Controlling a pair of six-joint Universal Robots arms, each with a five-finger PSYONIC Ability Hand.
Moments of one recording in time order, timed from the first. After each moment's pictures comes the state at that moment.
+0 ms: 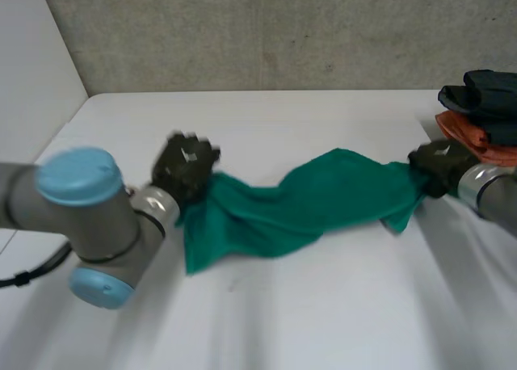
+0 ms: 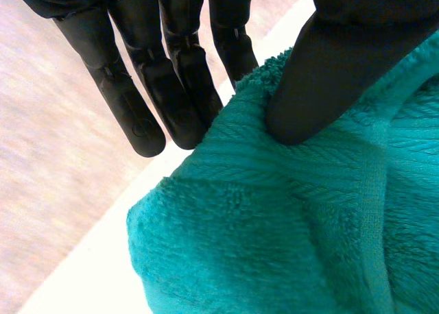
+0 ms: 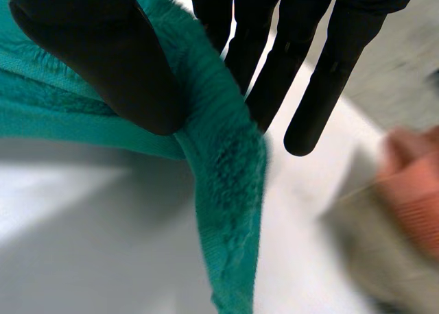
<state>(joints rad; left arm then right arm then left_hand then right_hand) 4.23 -2.10 -1.53 3.52 -1.49 3.63 1.62 -0.93 1.28 0.05 1.25 2.56 1.14 1.19 1.18 1.20 0.97 1.09 1.18 1.18 1.19 0.97</state>
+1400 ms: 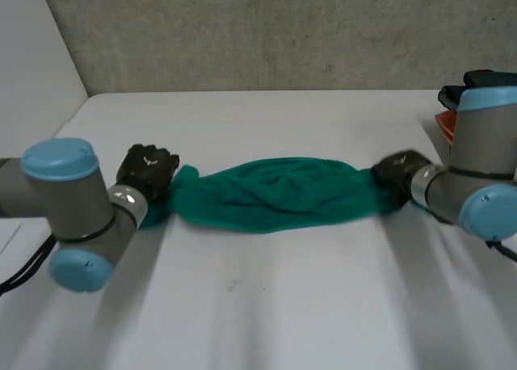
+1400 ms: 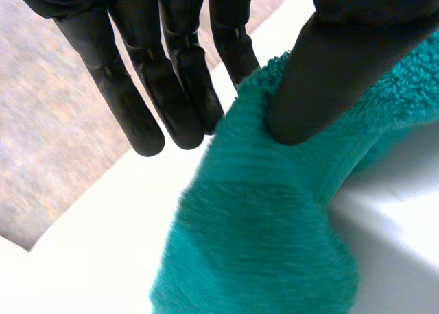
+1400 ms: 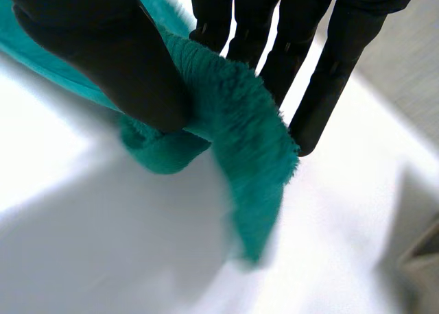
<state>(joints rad) 4.36 -2.18 -1.47 3.42 -1.55 3.63 1.82 -0.77 1.01 0.31 1.44 2.59 1.03 1.07 1.07 1.07 0.87 1.11 1.18 1.19 1.20 1.00</state>
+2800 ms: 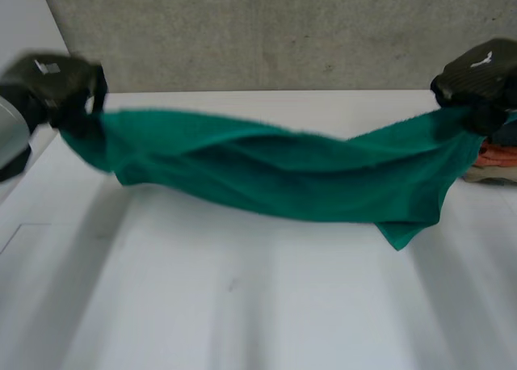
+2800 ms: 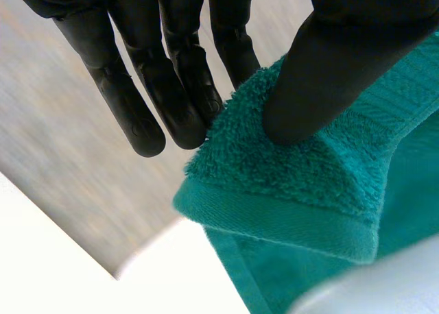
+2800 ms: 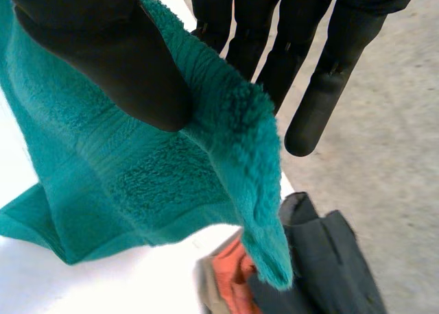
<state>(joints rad) 4.55 -1.67 -1.35 2.86 -1.37 3.50 1.73 -1.26 0.90 0.76 1.35 2.34 1.15 1.20 1.19 1.20 0.97 1.11 1.19 1.19 1.20 1.01</state>
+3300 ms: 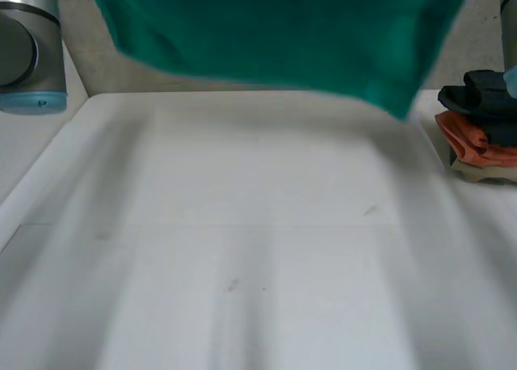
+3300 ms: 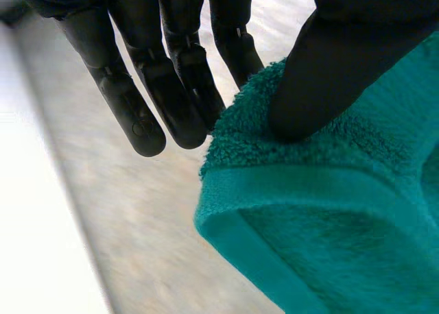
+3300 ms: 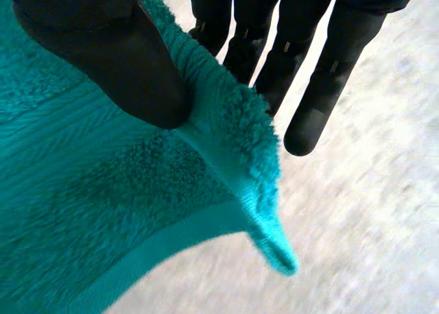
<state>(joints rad) 4.46 -2.11 -0.84 3.73 -1.58 3.40 1.80 -0.94 0.52 -0.10 1.58 2.71 1.15 1.20 1.19 1.20 0.97 1.11 1.19 1.19 1.20 1.01</state>
